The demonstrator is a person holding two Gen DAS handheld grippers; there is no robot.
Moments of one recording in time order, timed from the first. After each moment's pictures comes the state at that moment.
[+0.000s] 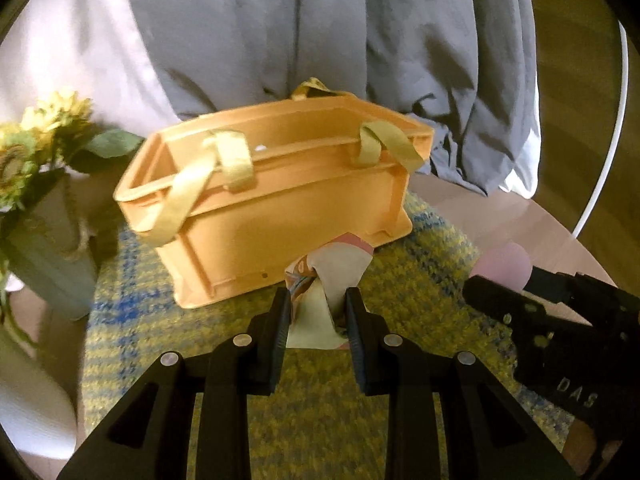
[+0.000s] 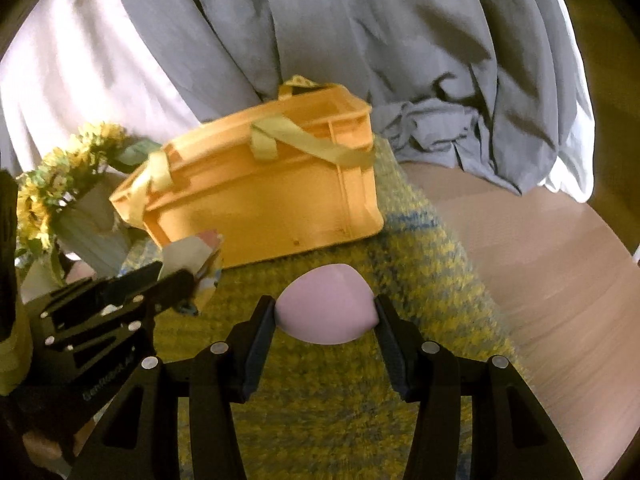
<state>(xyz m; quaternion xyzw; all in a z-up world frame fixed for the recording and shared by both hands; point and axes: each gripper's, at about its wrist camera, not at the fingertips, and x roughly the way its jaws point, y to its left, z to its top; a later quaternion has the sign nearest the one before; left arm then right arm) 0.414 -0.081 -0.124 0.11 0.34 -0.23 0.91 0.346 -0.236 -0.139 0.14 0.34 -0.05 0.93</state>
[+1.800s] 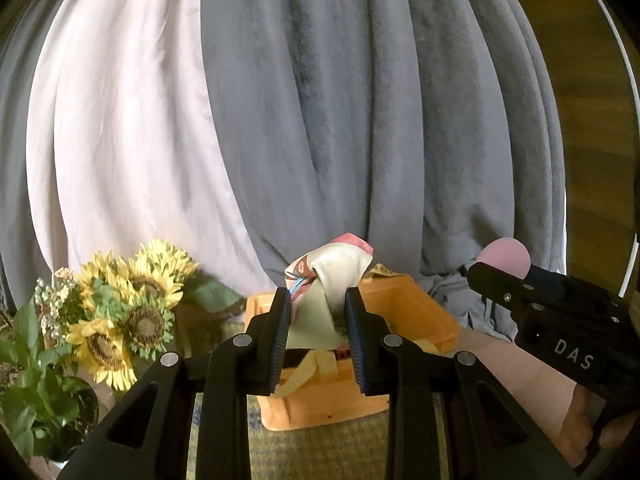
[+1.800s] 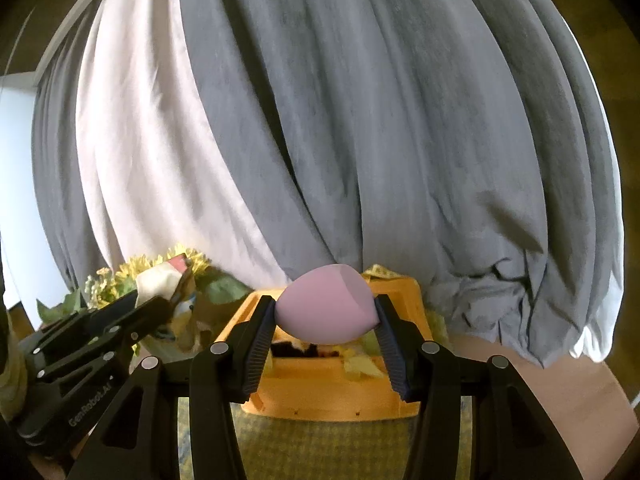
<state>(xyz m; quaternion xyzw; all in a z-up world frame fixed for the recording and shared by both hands) 0.392 -0.053 0.024 0.05 0.14 -0.14 0.98 0.364 -0.232 0.010 0.09 0.15 0.03 0.98</state>
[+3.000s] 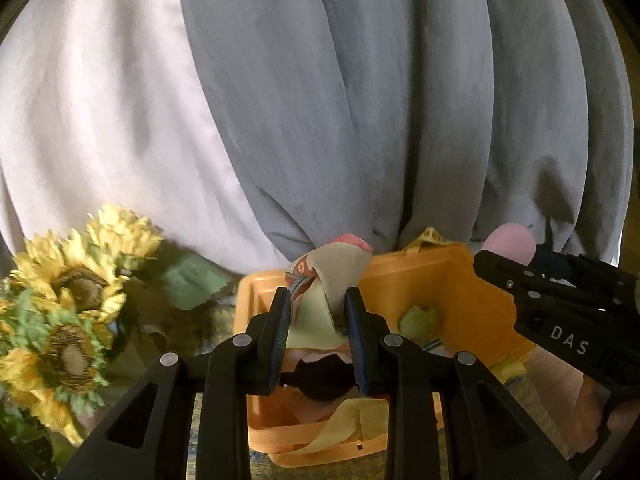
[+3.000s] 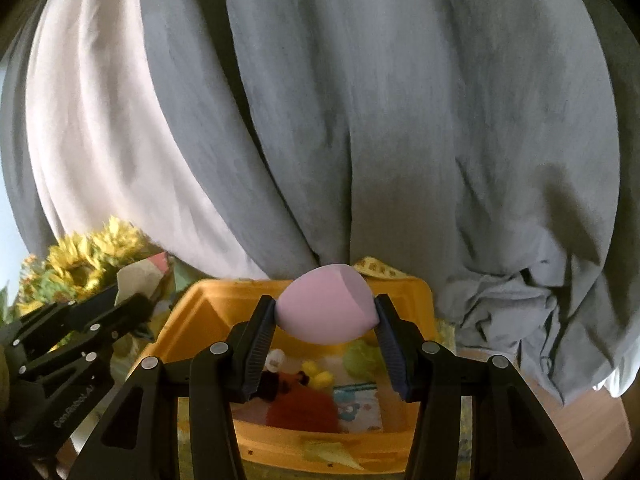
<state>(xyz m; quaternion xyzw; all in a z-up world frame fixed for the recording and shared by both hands) 0.534 -0.076 -0.026 0.08 0.24 -0.12 0.96 0.510 -0.244 -0.032 0.07 0.25 0.02 0.97</state>
